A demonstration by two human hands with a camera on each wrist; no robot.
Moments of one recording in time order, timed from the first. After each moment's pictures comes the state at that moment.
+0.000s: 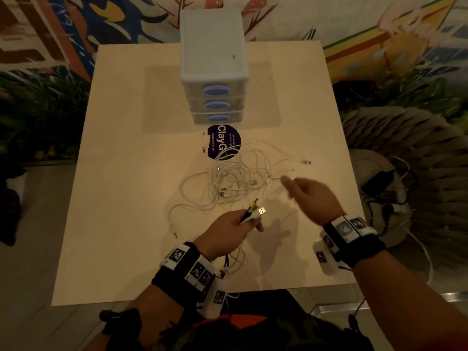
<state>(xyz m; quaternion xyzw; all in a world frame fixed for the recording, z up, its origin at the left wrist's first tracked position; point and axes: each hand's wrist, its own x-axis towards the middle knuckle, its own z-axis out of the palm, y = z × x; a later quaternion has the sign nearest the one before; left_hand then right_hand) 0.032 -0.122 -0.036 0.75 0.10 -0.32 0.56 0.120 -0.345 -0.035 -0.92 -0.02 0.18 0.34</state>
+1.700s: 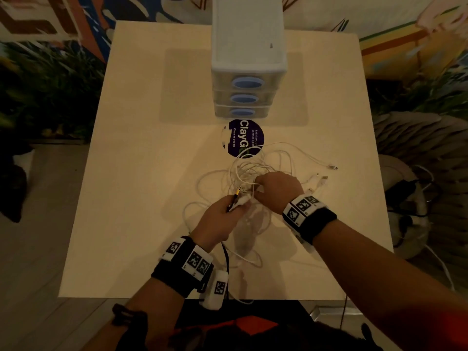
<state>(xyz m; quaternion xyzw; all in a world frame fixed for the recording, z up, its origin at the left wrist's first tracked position) 0.044 -0.072 -0.088 0.71 0.26 -0.22 0.62 0.156 -0.223 -0.072 -0.94 -0.24 0.24 0.06</state>
